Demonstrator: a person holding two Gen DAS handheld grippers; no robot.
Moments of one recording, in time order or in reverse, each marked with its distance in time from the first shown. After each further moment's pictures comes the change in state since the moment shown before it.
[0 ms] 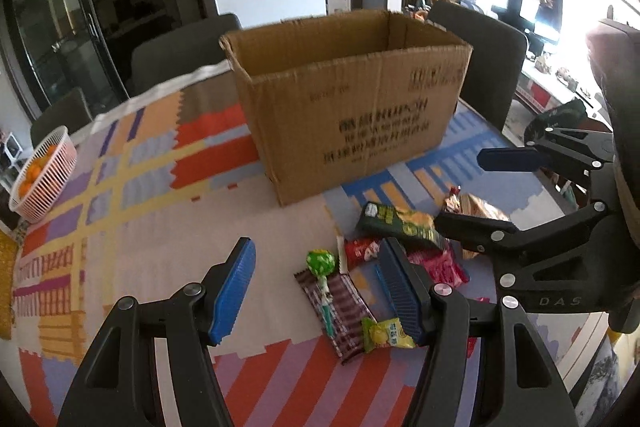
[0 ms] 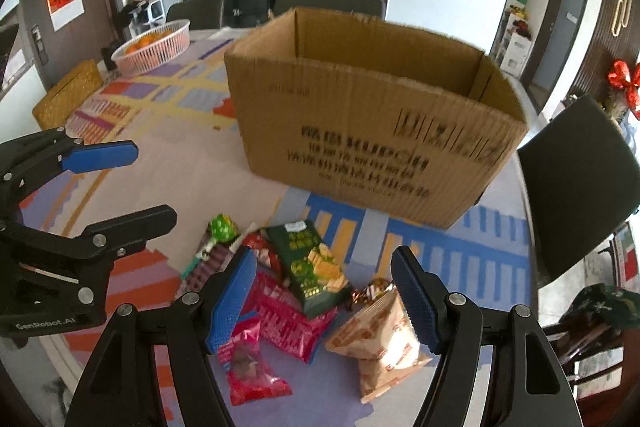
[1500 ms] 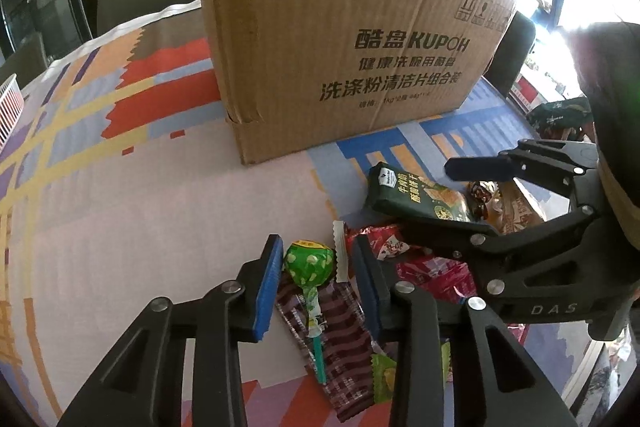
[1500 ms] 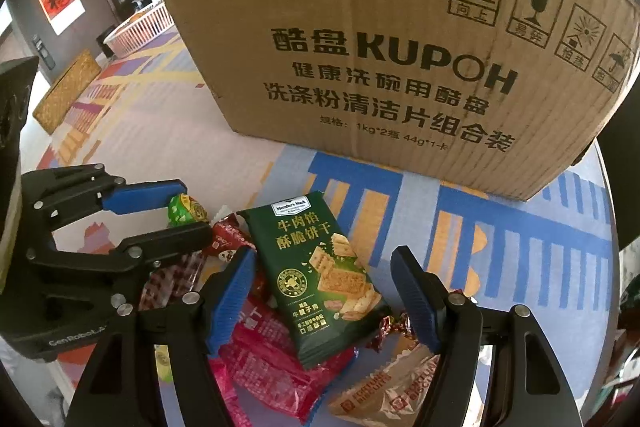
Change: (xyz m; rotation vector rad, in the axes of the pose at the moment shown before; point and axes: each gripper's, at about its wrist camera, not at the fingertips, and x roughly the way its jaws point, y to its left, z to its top) left arm 0.093 0.012 -0.013 -0.079 0.119 -0.135; right arm 0.098 -0.012 -0.005 0.059 0.123 0.136
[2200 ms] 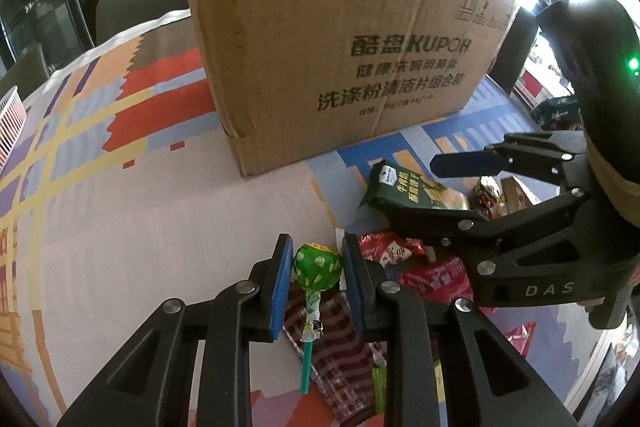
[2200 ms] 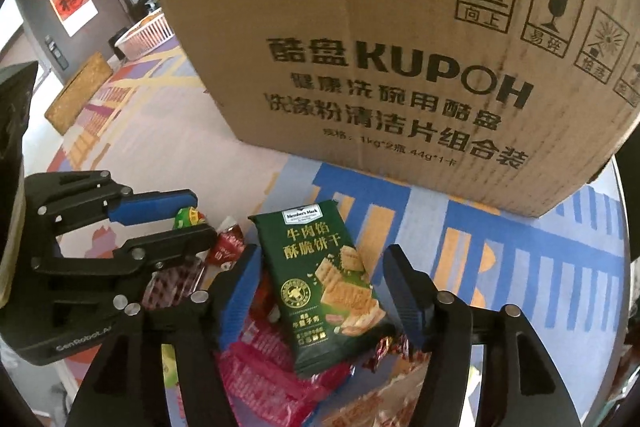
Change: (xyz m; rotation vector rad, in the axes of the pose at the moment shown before) left arm 0.004 -0.004 0.009 0.014 0.003 0.030; right arm 0.010 -0.010 0.009 0.000 -0.006 0.068
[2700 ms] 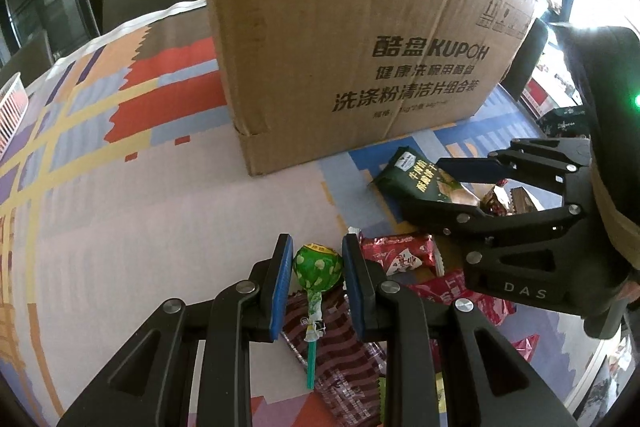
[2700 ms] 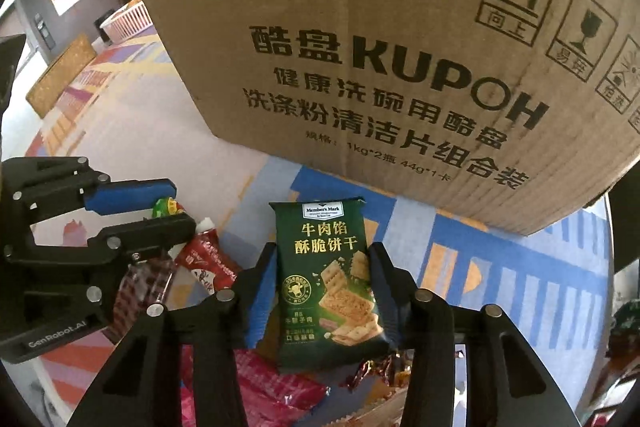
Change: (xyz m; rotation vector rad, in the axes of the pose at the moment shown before) left arm 0.002 0.007 0.001 -0.037 0.006 0.006; right arm 0.012 0.011 0.004 -0.049 0.019 -0.101
